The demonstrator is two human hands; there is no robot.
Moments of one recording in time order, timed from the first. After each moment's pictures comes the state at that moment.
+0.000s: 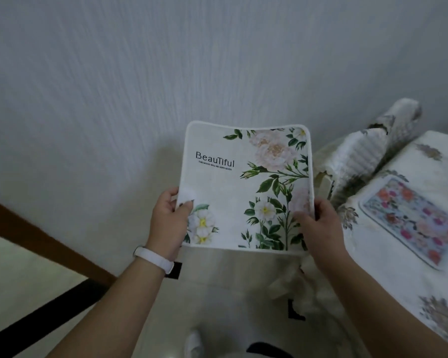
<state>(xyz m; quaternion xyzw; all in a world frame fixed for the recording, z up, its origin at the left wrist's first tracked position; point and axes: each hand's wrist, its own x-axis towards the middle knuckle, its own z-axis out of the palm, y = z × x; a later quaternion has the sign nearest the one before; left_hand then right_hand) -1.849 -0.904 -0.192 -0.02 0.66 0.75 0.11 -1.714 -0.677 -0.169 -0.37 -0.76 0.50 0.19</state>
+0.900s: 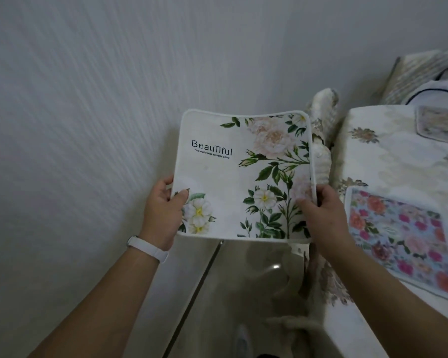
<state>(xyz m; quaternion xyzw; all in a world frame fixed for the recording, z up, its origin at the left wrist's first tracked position) -2.116 -0.537 -0.144 0.20 0.66 0.69 0.24 -1.884 -0.390 -0.159 -0.50 -0.62 0.50 0.35</state>
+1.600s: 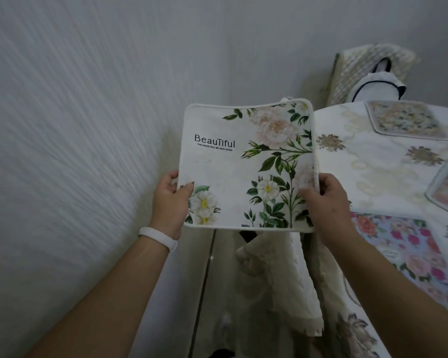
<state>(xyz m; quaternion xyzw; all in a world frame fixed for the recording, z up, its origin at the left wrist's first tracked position) -2.212 -0.294 -0.153 0.26 0.63 0.65 0.34 -1.951 -0.217 -0.159 -0.60 -0.52 0.43 0.43</state>
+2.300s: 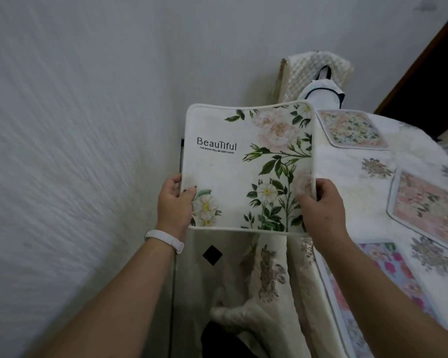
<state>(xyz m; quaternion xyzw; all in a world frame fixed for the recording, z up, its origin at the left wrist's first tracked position) -2.225 -0.057 -0.208 0.28 0.59 0.62 0.44 -1.971 -0.063 -0.160 -0.69 -0.48 0.32 0.44</state>
